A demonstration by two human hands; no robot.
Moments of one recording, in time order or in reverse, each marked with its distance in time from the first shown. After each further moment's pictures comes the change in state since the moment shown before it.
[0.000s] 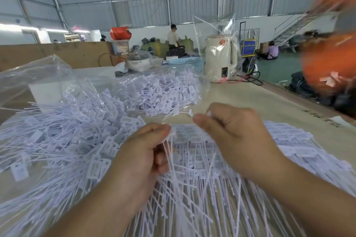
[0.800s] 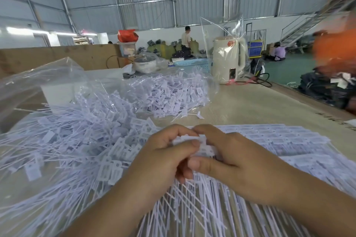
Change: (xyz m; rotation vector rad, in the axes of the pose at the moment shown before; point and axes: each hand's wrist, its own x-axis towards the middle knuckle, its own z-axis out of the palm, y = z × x) left_hand 0.000 0.004 -0.007 0.289 -0.234 0.113; right_hand -0.008 0.001 0.006 -0.029 -0.468 -0.050
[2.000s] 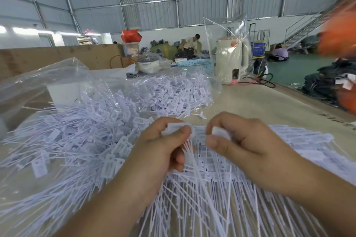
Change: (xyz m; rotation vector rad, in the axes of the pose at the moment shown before) left_hand 0.003 0.003 -0.003 -0.189 0.121 -0.028; right_hand -0.002 0.001 -0.012 0.092 0.192 -0.087
